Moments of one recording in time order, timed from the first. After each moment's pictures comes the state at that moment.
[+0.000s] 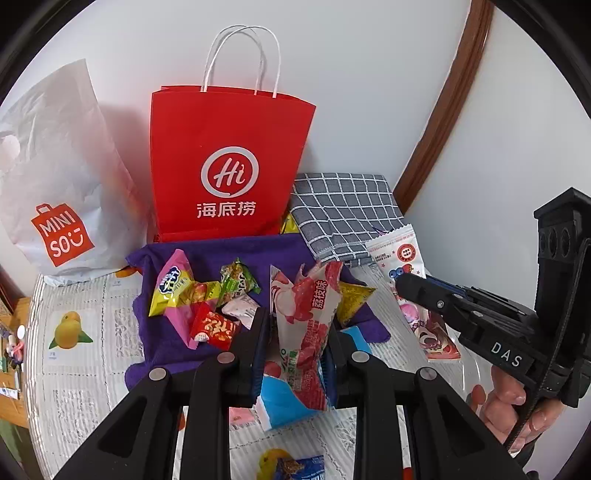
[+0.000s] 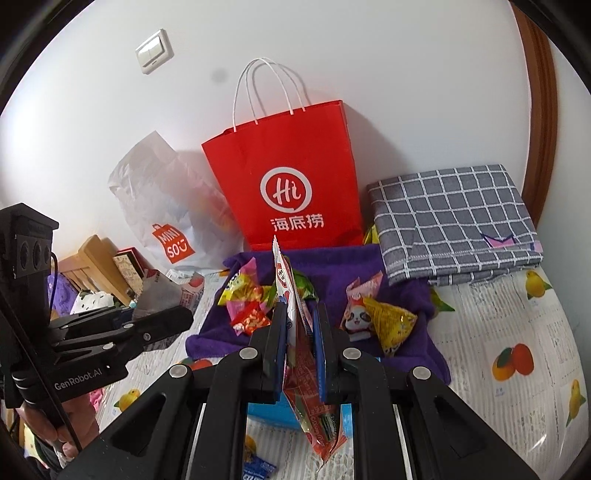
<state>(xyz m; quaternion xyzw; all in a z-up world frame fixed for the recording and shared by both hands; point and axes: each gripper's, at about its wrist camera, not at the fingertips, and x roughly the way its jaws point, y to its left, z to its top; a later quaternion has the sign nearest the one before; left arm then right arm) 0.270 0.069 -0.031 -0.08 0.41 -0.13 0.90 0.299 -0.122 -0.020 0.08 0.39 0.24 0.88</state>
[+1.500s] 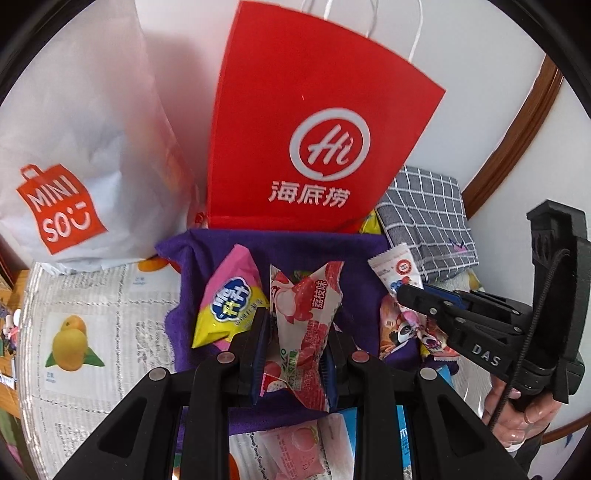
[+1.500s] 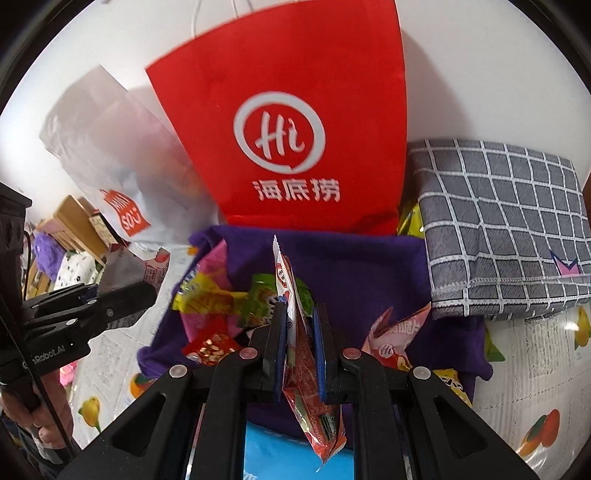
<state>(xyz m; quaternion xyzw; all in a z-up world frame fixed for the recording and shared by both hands) 0.367 0.130 -0.097 -0.12 0.47 -0.07 0.87 0.419 -0.047 -0.105 0.01 0.49 0.26 0.83</state>
